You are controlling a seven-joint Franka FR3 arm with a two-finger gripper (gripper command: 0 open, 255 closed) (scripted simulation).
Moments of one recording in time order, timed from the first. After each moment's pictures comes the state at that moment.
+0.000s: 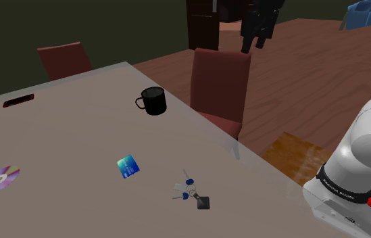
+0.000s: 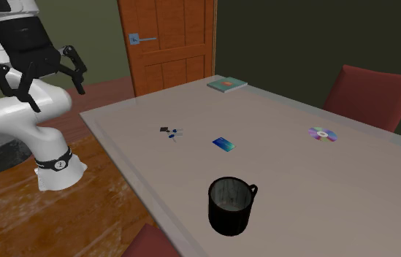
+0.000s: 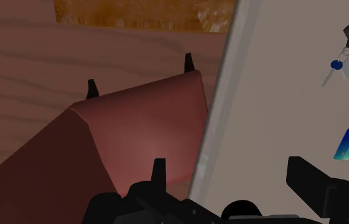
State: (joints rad) arm 0.01 -0.75 0.00 -2.31 0.10 1.70 -0.05
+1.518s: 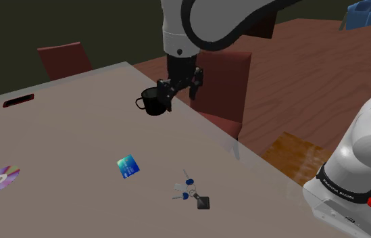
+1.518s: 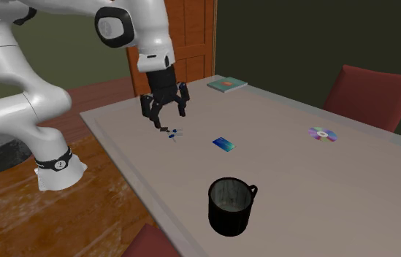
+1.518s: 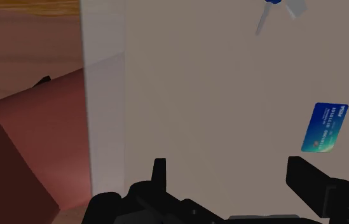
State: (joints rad) arm 0.04 -0.29 0.48 -2.22 0.10 2.09 0.52
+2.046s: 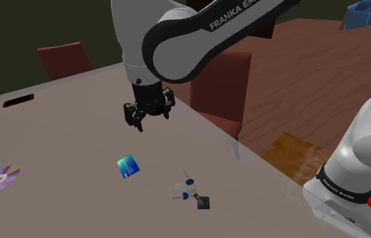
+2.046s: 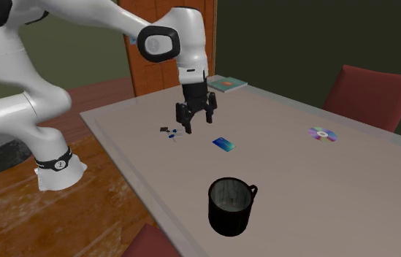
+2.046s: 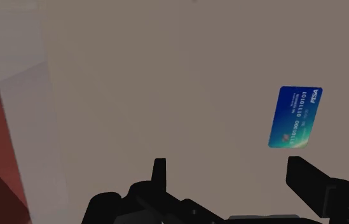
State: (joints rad) arm 0.05 0.04 0.62 -2.01 -0.14 2.14 0.82
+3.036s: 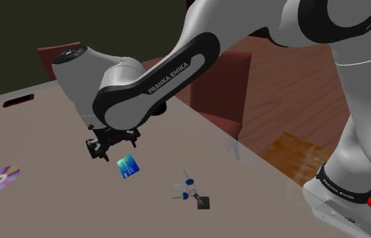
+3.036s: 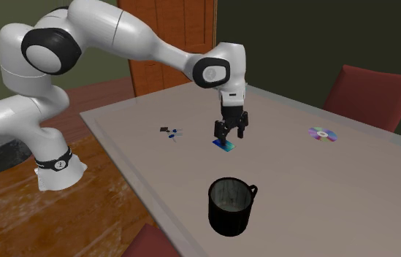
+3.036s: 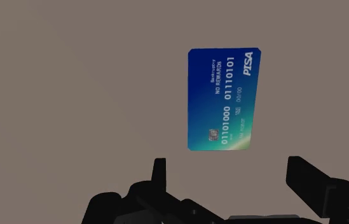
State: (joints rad) arm 0.30 0.57 0.56 -1.56 -0.48 2.07 1.15
